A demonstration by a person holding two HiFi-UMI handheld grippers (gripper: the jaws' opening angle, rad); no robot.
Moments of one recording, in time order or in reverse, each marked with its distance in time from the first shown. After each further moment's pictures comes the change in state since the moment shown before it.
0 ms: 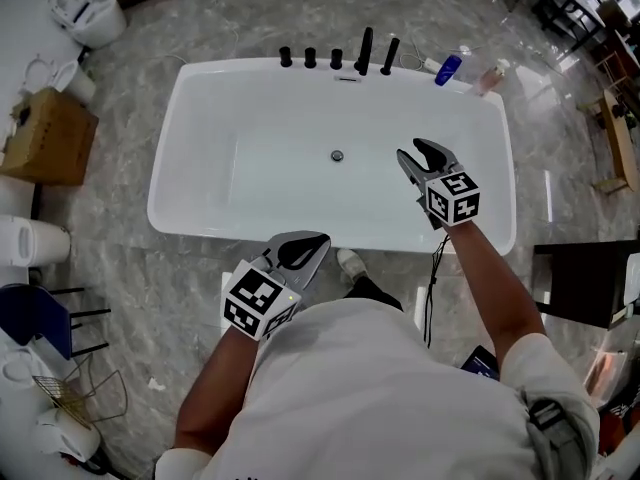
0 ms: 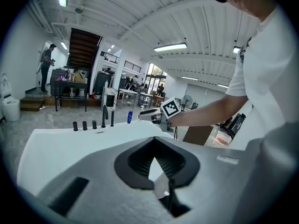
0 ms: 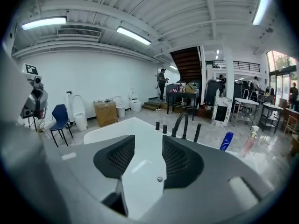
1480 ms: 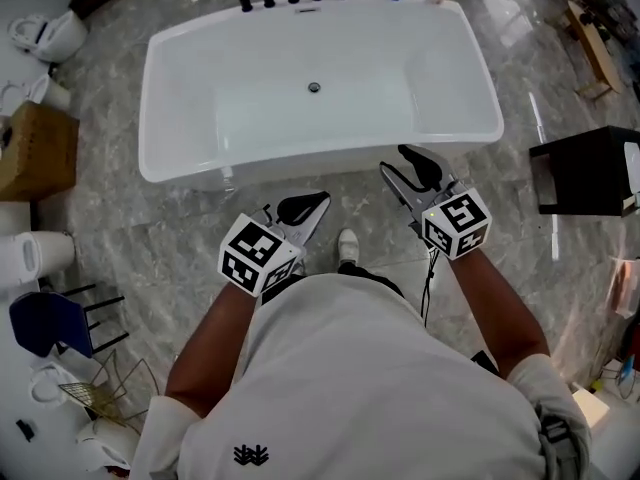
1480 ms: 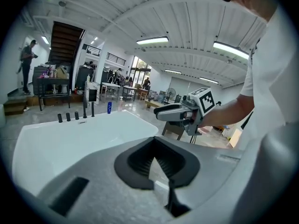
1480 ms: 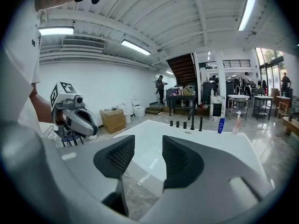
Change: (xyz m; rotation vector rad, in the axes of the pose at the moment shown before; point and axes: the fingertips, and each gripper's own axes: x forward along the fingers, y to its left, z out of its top) left arm -0.077 -0.155 -0.100 0.082 0.094 -0.171; right arm -0.244 0.243 -0.065 0.097 -0.073 -0.019
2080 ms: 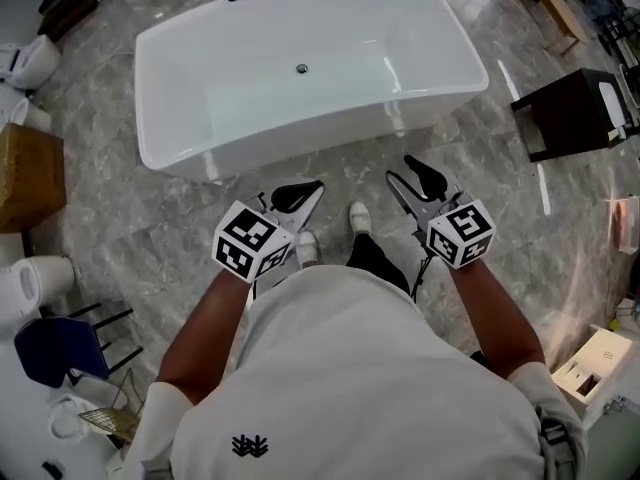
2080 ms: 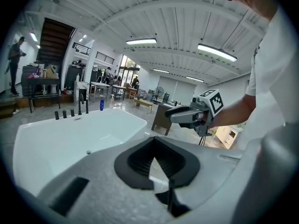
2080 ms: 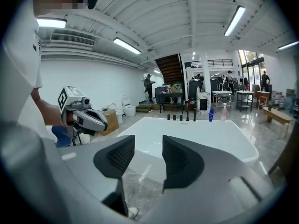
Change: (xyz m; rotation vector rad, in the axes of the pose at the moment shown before) left arm -0.132 -0.019 -0.074 0.086 0.000 -0.134; right arm -0.045 0.171 -0.032 0.072 -0.002 -0.179
